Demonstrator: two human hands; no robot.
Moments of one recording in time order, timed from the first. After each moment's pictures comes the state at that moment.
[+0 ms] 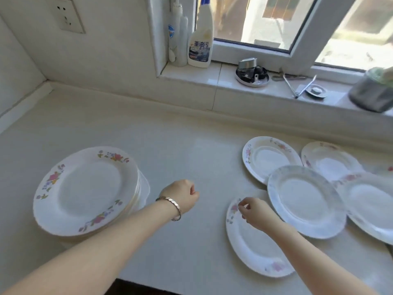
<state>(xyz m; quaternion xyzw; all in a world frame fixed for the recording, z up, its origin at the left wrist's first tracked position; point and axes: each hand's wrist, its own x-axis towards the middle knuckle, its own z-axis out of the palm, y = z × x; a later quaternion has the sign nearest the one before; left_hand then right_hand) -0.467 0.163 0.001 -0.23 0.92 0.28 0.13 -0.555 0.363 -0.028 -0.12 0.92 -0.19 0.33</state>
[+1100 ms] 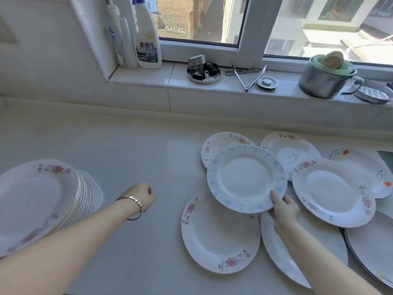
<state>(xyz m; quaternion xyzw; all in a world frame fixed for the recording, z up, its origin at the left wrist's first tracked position) -0.510 0.193 -0.027 -0.31 0.90 0.23 0.21 -0.623 0.519 -0.041 0.32 0.68 -0.65 0.11</state>
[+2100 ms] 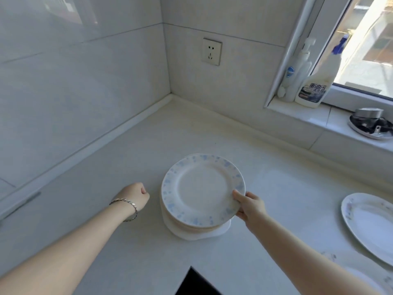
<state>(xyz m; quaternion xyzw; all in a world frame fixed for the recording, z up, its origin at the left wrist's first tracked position) -0.218 -0.057 0.014 -0.59 0.77 0.25 0.05 -0.440 0.130 0.011 0.02 0.68 -0.59 0.43</state>
